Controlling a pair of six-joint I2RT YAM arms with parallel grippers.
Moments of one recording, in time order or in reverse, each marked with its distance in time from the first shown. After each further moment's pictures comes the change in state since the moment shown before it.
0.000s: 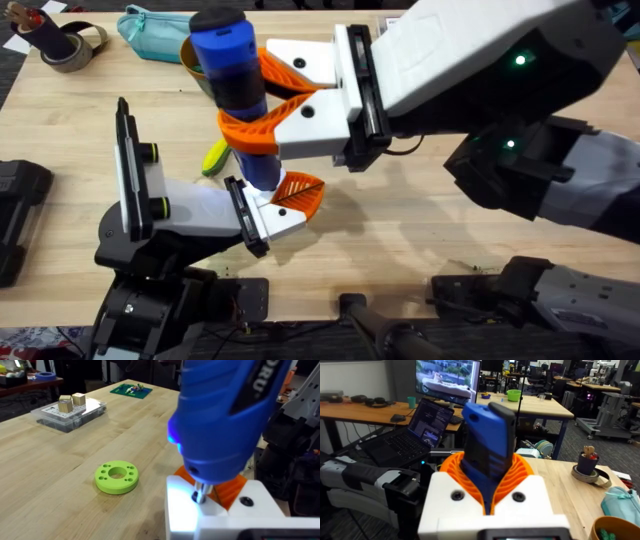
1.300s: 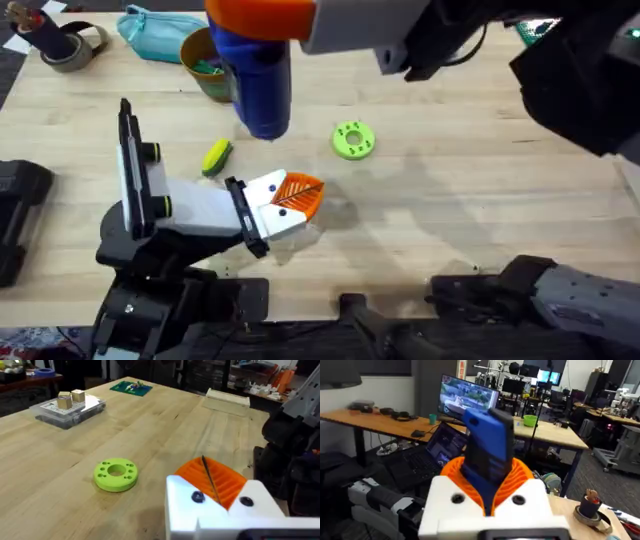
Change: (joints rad) left arm 0.000 0.000 0.000 -0.015 0.000 0.000; right arm -0.123 0.009 0.336 -0.166 -0.240 0.093
